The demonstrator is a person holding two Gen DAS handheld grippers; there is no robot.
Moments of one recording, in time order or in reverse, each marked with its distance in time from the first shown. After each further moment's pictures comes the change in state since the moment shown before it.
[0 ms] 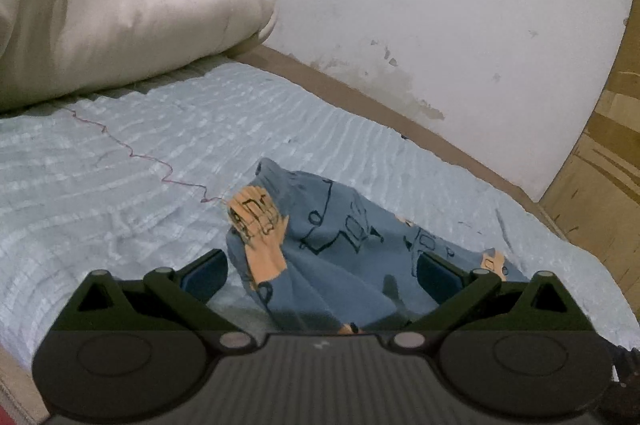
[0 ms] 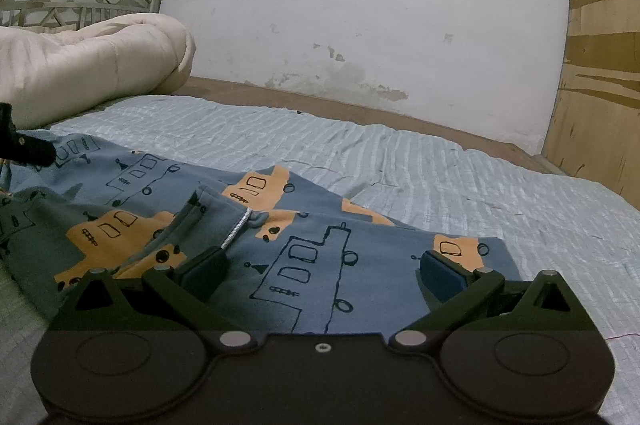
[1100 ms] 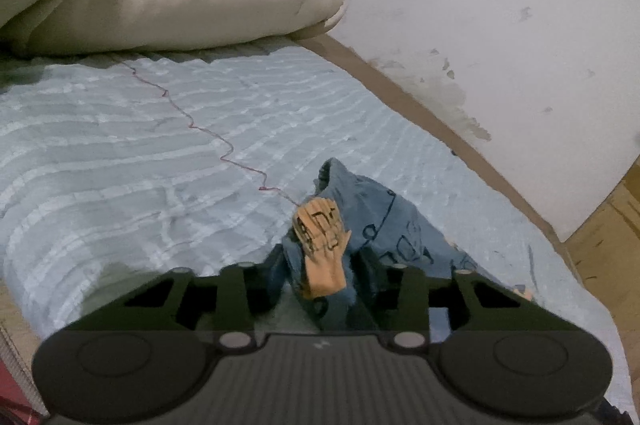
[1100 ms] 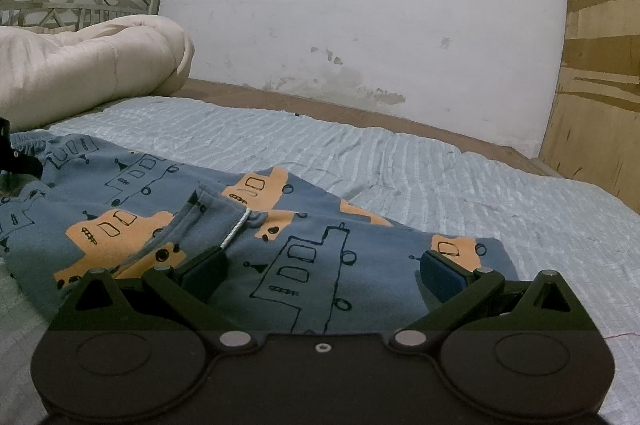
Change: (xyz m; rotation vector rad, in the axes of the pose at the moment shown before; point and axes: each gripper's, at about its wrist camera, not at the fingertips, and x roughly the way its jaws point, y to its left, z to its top) left arm 0.009 0.030 0.008 -0.202 0.034 0.114; right arm -0.001 0.003 -0.002 -0.001 -0.010 -0.015
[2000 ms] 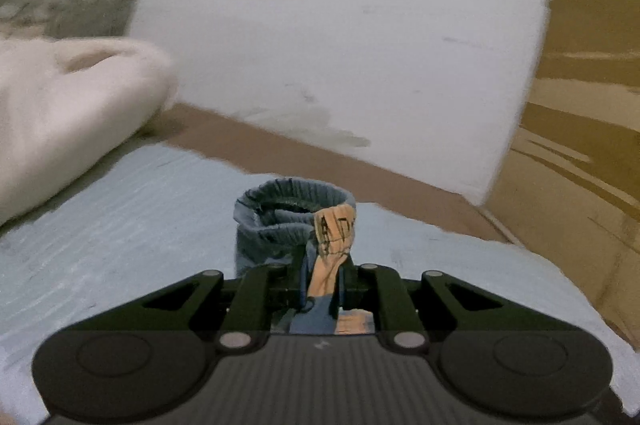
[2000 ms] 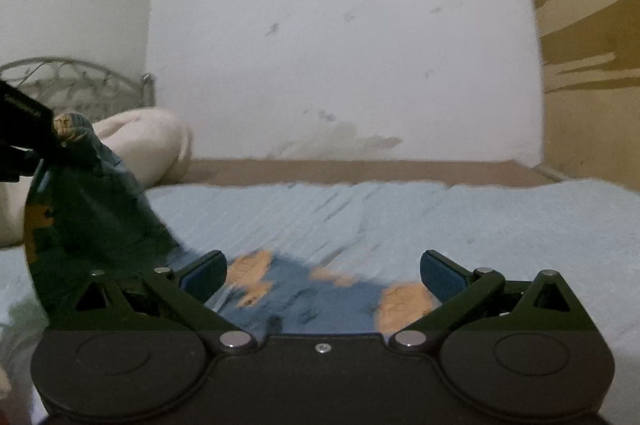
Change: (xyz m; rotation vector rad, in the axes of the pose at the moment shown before) left arm -0.073 -0.178 0.002 0.407 -0.123 -0.253; right arm -0.049 -0.070 0.020 0.195 -0.177 0.055
